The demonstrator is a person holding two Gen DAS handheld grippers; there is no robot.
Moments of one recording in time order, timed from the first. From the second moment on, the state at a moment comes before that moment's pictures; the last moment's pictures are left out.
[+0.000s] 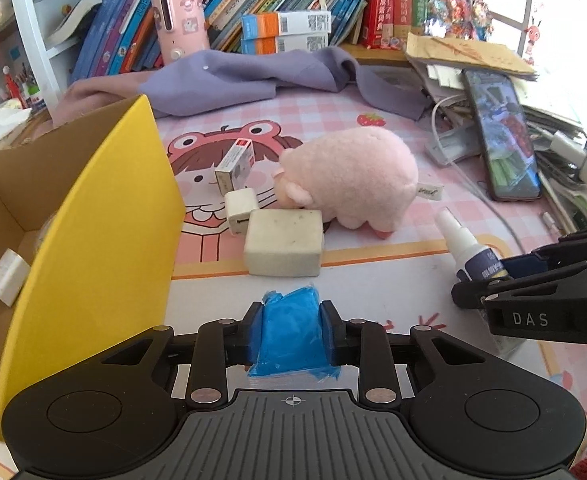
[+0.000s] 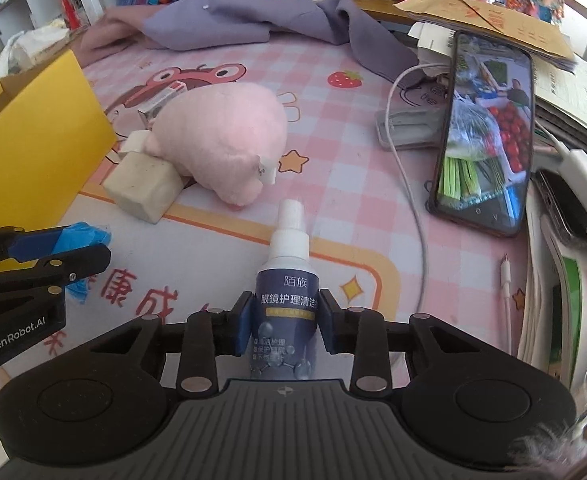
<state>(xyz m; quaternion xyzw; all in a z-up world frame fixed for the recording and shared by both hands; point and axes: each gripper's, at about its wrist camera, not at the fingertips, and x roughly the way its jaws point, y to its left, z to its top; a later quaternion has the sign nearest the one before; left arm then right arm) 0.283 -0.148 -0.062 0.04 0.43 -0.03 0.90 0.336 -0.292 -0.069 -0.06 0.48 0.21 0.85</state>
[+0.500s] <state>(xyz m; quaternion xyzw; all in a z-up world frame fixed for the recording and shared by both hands) 0.237 -0.142 -0.024 0.03 0.38 -0.08 0.92 0.281 -0.290 -0.022 -0.04 0.41 0.22 0.88</state>
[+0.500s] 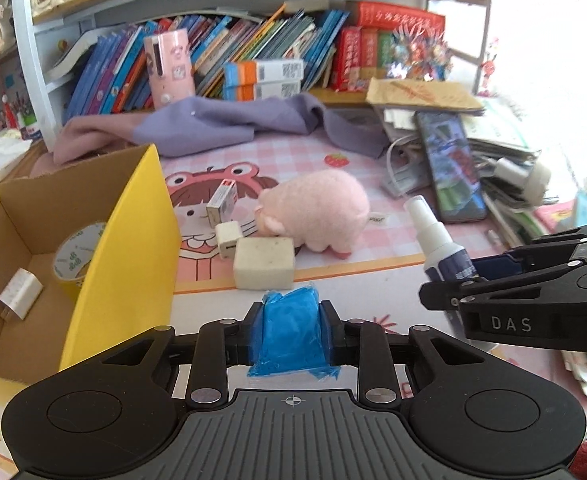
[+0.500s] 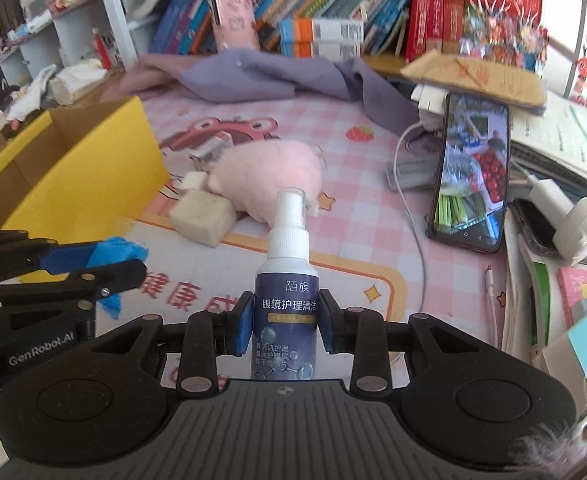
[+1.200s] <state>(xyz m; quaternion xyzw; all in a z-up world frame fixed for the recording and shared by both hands) 0.116 -0.058 0.008 0.04 0.31 -0.15 0.94 0.136 -0.225 0.013 -0.04 0.37 0.18 0.91</state>
